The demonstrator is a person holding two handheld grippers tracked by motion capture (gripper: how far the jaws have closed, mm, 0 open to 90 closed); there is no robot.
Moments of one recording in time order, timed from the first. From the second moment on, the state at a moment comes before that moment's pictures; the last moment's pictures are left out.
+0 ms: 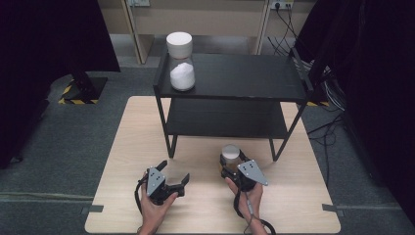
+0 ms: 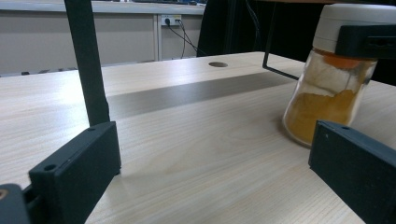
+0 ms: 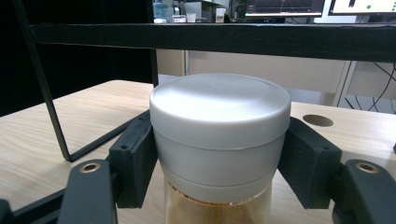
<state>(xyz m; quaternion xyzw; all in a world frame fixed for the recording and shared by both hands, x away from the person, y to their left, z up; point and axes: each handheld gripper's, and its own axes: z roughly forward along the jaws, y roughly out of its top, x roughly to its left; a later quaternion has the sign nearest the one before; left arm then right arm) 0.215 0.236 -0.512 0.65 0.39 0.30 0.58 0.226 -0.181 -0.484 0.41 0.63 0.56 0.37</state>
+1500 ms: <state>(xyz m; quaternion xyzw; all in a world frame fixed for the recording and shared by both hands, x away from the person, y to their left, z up) 0.216 0.233 -0.512 0.65 0.39 0.30 0.58 0.184 -0.235 -0.395 0.37 0.51 0.62 0.47</state>
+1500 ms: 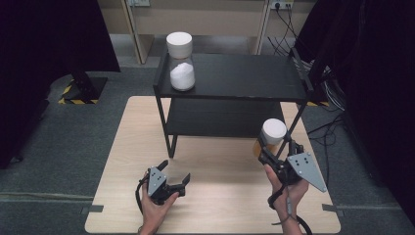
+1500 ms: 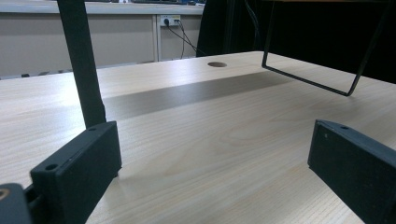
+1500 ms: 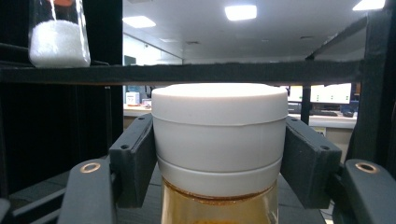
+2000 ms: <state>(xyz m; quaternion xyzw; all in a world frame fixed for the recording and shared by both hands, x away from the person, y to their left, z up) 0.216 0.233 -0.511 0.65 0.39 0.30 0.57 0.187 -0.235 -0.372 0.36 0.50 0.63 0.48</state>
